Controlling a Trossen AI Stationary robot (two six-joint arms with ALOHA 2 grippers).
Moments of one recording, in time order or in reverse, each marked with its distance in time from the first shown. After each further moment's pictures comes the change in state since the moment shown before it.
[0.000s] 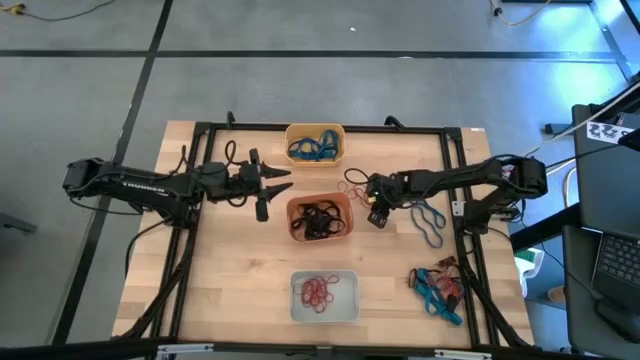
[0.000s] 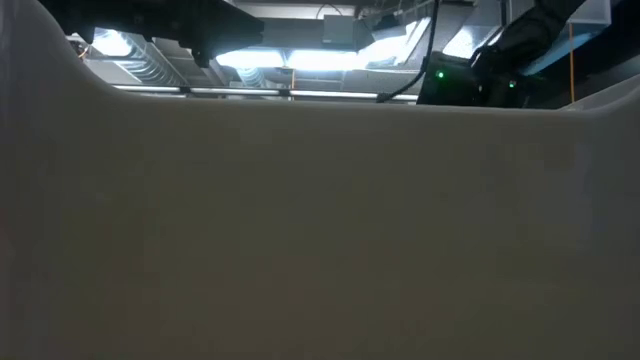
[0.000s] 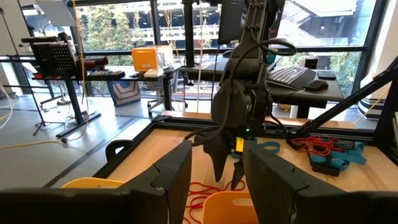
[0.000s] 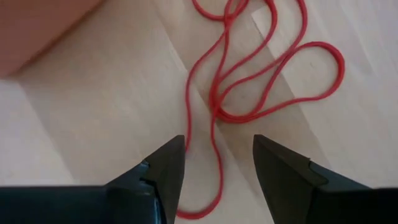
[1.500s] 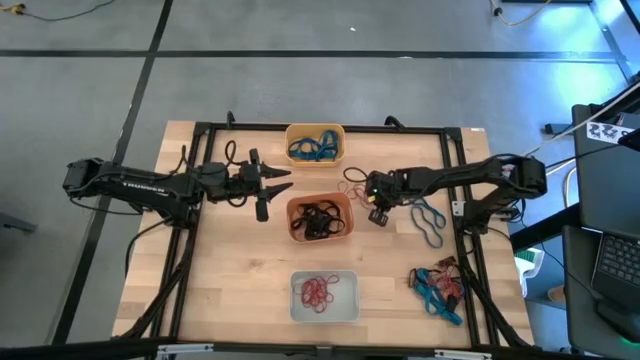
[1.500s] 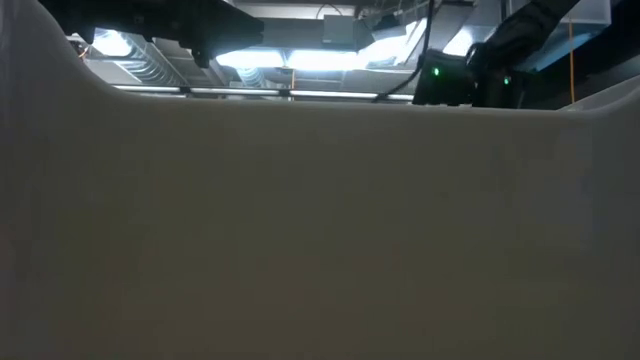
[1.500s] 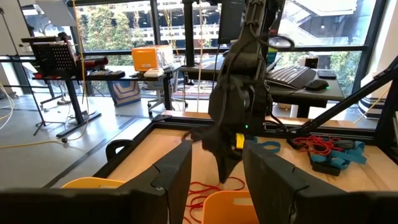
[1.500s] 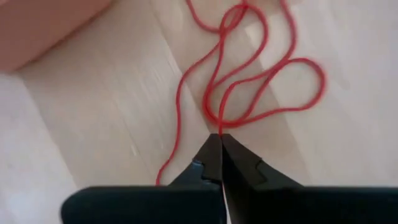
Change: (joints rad) left arm 0.000 0.000 0.000 -0.001 0.000 0.002; right arm -0.010 -0.005 0.038 -0.055 0.012 -0.080
